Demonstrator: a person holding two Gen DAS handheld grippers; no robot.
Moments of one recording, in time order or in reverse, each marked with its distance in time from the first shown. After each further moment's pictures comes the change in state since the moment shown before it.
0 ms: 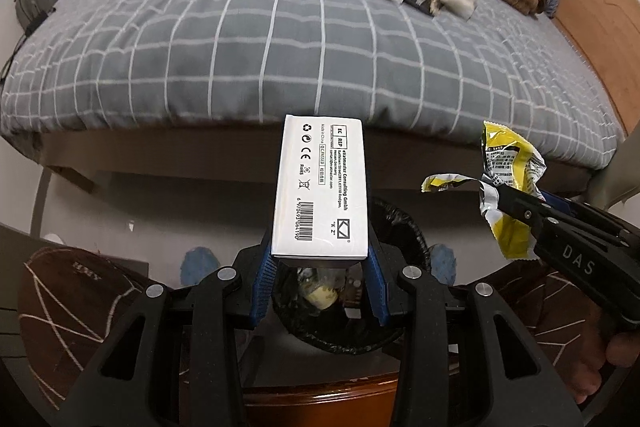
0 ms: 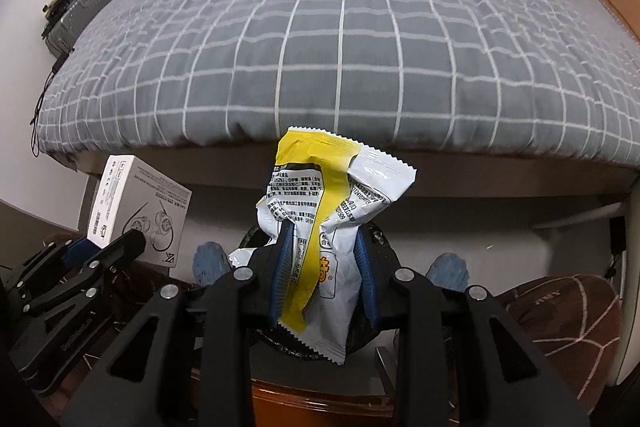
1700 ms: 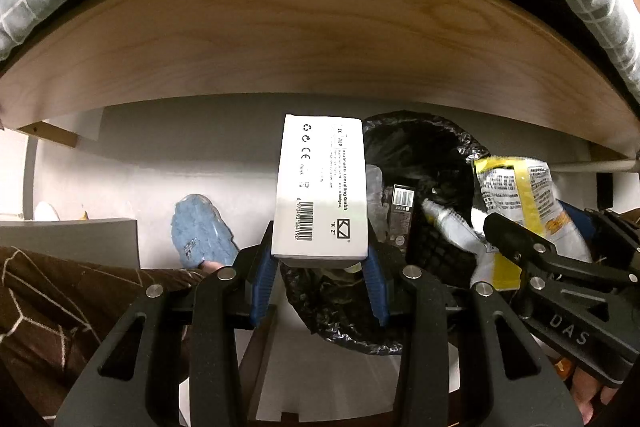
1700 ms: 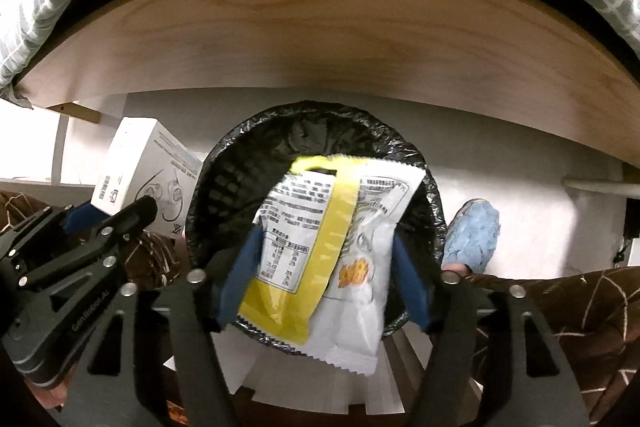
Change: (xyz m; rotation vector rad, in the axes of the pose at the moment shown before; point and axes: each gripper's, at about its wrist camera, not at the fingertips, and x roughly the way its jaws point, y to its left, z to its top) left arm 0.161 0.021 -0.026 0.011 0.267 0.059; right arm 0.164 0.019 -0.043 -0.032 0.289 -0.024
